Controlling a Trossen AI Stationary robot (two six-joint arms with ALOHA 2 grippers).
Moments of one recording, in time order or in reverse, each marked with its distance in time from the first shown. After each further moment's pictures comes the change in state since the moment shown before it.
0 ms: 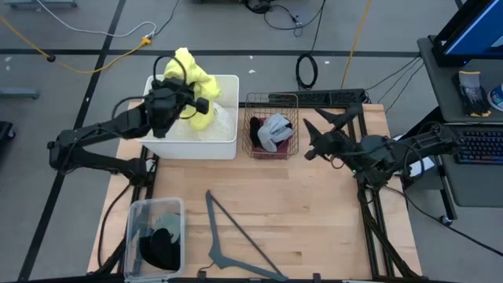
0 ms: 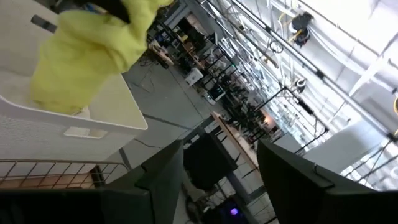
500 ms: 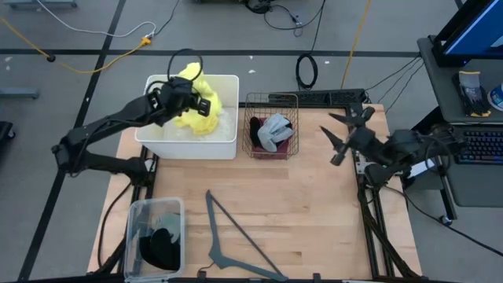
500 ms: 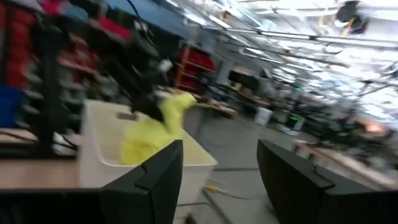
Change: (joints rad) left arm 0.259 0.085 0.000 -0.334 0.426 -0.297; right arm 0.000 -0.373 -0.261 -0.012 -0.306 0.405
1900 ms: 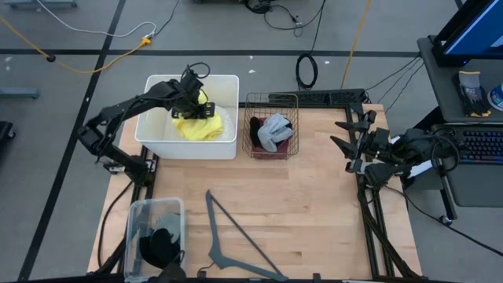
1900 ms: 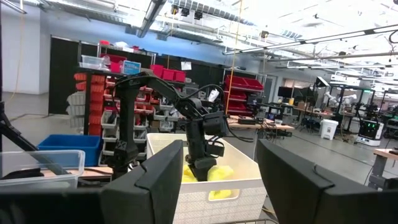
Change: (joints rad) left arm 0.306 0.339 0.001 -0.259 0.640 -0.281; right arm 0.000 -0.212 -0.136 -0.015 -0.244 0.215
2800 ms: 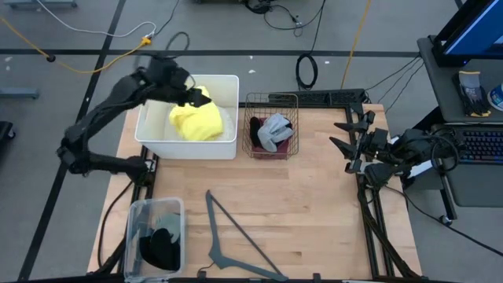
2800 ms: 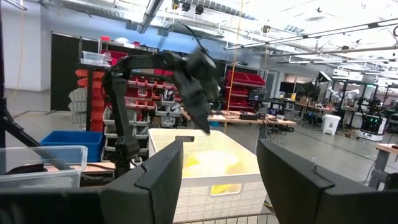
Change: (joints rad) left arm -0.045 -0.261 0.223 -0.014 0.164 0.118; right arm 0.000 0.000 0.000 -0.026 0.000 0.023
